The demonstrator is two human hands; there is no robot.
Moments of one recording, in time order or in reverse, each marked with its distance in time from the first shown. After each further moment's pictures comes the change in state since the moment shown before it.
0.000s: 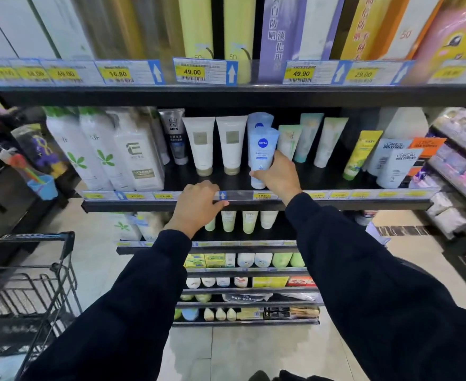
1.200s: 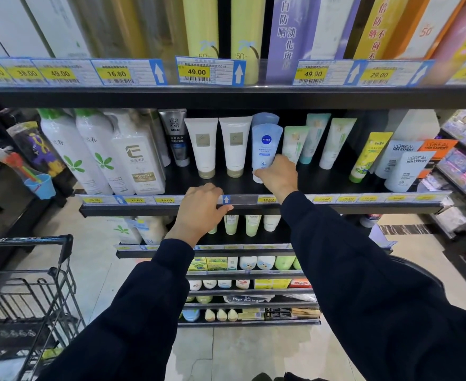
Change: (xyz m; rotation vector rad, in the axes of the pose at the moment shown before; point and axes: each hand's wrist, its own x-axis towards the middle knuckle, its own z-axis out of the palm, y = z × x) left_hand 0.006 -0.012 0.016 -0.030 0.083 0.067; right_hand 0.015 -0.012 0.016 -0.096 0.045 0.118
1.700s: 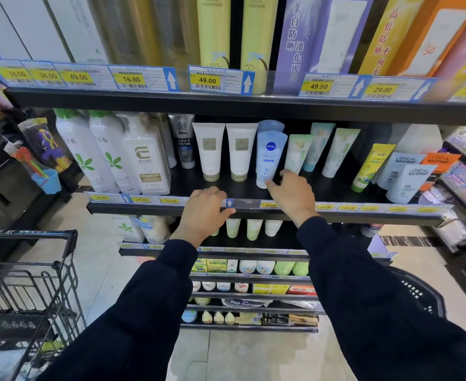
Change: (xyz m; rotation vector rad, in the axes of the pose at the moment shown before) left_hand -0.003 0.005 -0.005 -0.013 -0.034 -0.036; right_hand -0.039 0.008 -0.029 -0.295 -0.038 -0.097
